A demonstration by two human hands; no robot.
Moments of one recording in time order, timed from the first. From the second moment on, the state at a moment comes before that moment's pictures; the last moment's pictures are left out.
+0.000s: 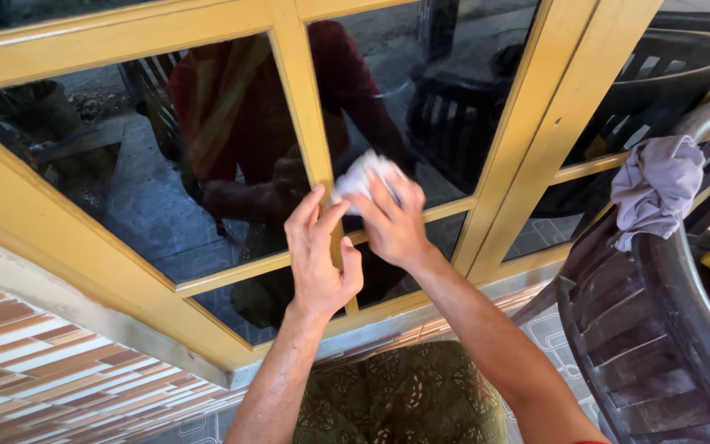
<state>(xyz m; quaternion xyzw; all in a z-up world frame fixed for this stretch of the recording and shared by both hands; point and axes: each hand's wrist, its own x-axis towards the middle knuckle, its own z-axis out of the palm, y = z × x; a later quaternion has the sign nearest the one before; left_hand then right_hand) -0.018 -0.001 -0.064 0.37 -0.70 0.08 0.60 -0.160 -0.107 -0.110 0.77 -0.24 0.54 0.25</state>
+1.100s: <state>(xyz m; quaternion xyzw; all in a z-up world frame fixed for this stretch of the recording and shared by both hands) 0.083 0.049 -0.086 0.48 -0.60 0.19 0.61 -0.039 -0.046 -0.114 0.85 -0.16 0.49 0.14</state>
